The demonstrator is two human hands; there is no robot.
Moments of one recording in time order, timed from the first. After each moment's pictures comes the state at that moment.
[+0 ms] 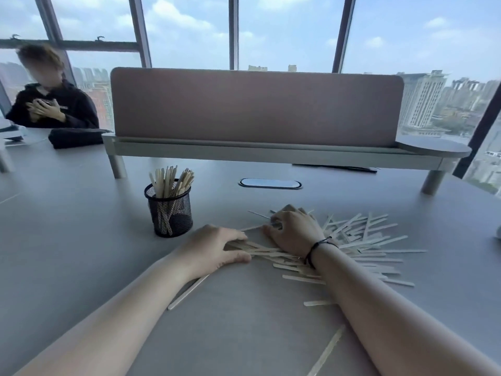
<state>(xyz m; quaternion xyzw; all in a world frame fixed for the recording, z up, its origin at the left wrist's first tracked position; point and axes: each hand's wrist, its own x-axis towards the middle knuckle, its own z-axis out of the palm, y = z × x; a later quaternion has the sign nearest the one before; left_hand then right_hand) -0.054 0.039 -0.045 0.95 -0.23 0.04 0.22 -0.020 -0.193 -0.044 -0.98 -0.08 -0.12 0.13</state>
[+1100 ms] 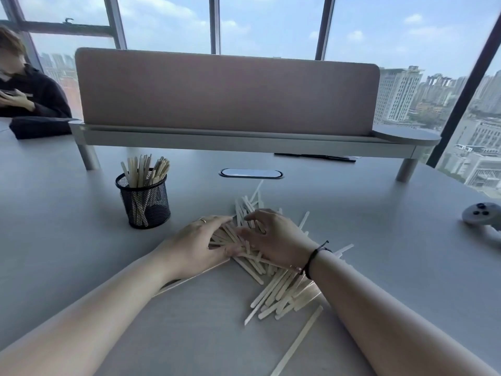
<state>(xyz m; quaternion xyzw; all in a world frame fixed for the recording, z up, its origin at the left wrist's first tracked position) -0.078 0.021 -0.041 0.95 -0.23 0.02 0.22 -0.069 -0.194 -0.042 -0.96 -0.13 -0.05 0.26</state>
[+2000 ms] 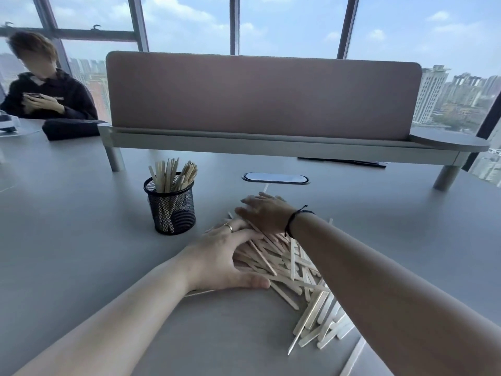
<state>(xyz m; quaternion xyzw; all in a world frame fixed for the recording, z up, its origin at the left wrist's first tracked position) -0.067 0.035 -0.044 0.93 -0.30 0.02 0.20 0.035 -0.138 -0.033 -0.98 -0.20 0.03 0.06</state>
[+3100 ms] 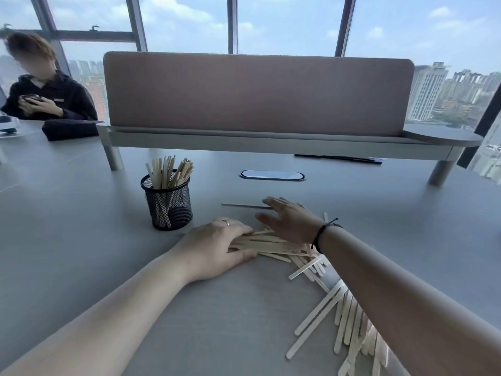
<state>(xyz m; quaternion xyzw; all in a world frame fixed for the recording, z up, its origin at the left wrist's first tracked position) -0.066 0.032 -0.045 0.94 -0.27 0.08 0.17 -0.007 -0.185 -0.036 -0.98 -0.15 0.01 0.15</state>
